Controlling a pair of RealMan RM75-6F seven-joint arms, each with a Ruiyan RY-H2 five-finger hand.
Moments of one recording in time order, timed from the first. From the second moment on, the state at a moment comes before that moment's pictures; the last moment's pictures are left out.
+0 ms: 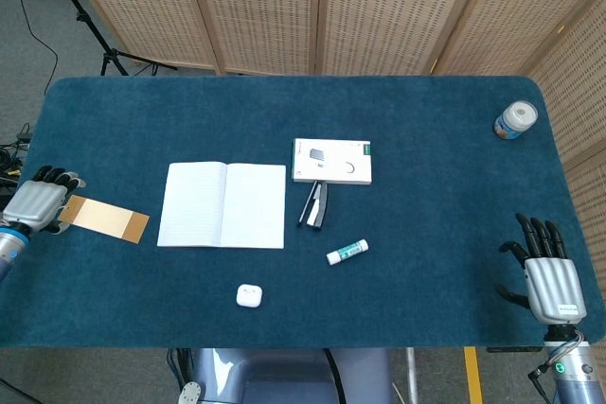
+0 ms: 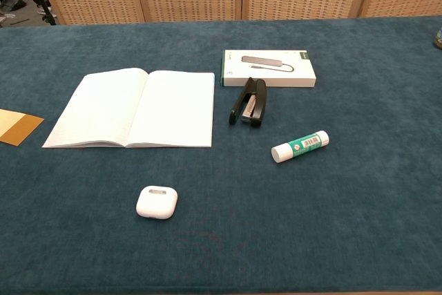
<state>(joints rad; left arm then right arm) -0.55 -1.33 0.04 -0.79 1.55 0.80 -0.36 0.10 -1.24 0.07 -1.49 -1.51 1.49 -0.09</state>
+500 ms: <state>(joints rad) -0.57 -1.39 0.10 -0.71 1.60 0.82 -0.43 0.10 -1.24 0.08 -1.48 -1.51 1.49 -0.08</state>
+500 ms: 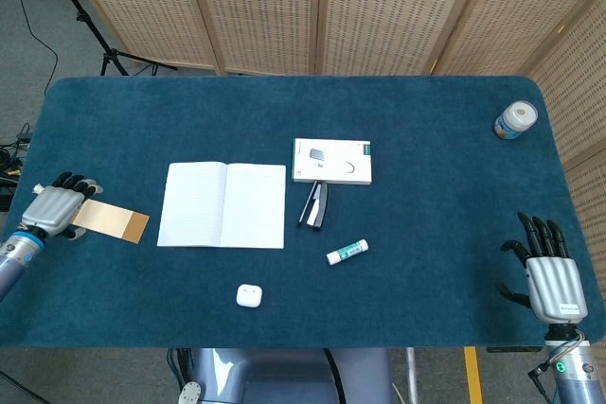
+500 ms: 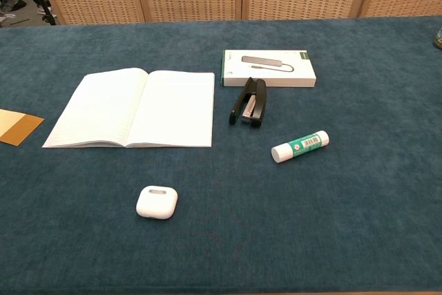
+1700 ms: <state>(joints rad) -0.57 -1.48 0.14 -0.61 1.61 0.81 -0.45 0.11 -1.25 0.08 -1.48 -1.51 1.49 -0.09</state>
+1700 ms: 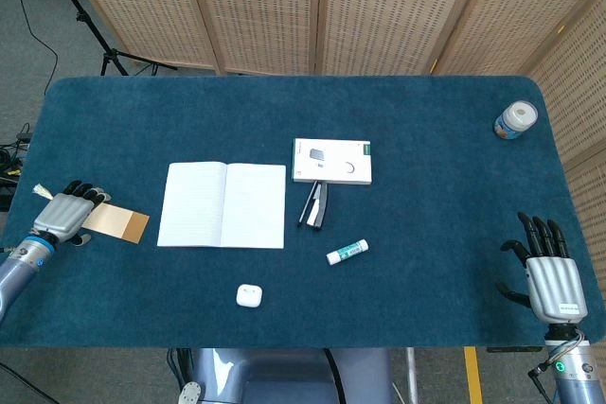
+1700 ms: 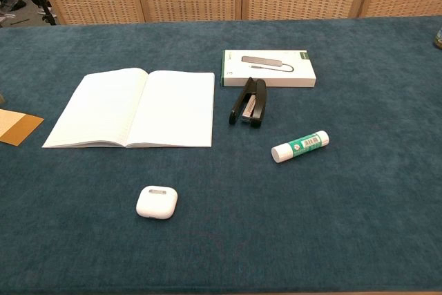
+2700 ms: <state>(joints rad) -0.58 -1.51 0.14 -0.59 1.60 0.80 -0.46 0.11 -1.26 0.08 -1.47 -1.51 1.49 -0.09</state>
